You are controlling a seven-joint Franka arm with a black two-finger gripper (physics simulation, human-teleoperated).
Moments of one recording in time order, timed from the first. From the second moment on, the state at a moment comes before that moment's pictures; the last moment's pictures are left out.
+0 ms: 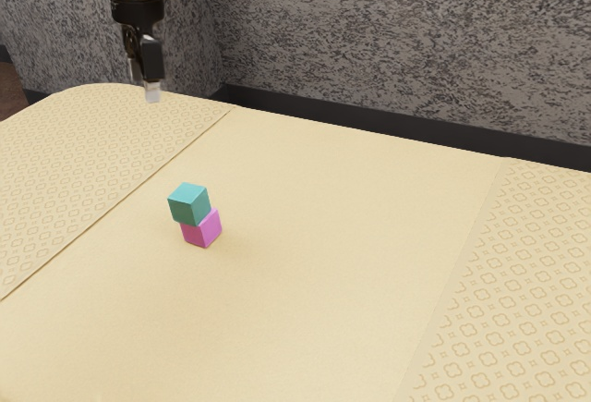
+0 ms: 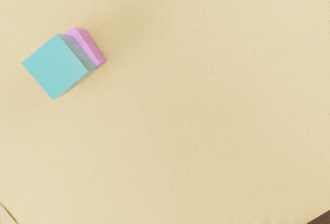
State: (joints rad) arm 0.05 0.16 -0.06 -1.24 0.11 1.26 0.60
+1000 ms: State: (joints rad) arm 0.35 -0.38 -0.25 -2.26 -0.04 1.73 -0.13
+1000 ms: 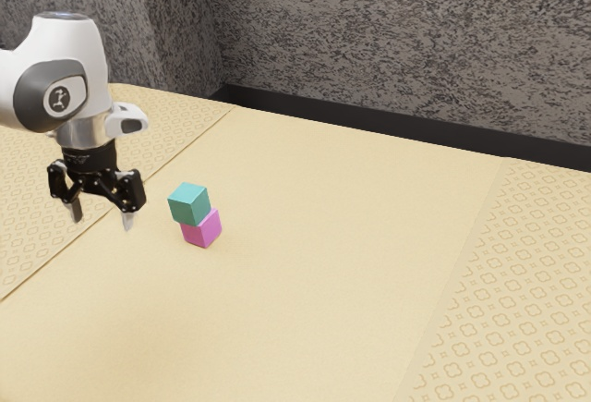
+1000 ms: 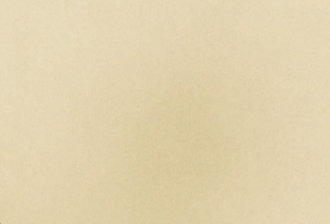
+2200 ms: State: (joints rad) arm 0.26 0.44 -0.08 -1.61 0.03 2.04 0.13
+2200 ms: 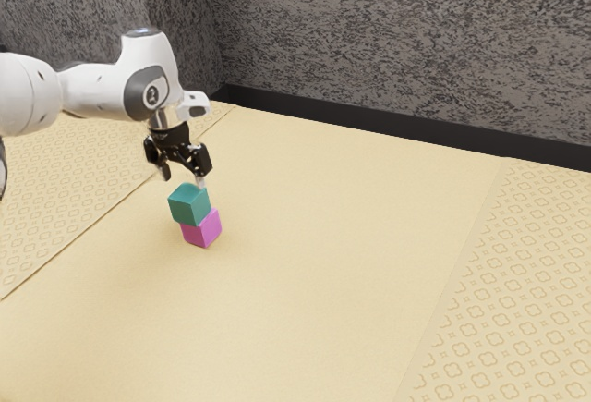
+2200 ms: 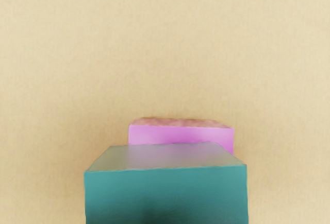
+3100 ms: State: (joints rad) arm 0.25 0.54 -0.08 -1.58 0.02 2.03 0.18
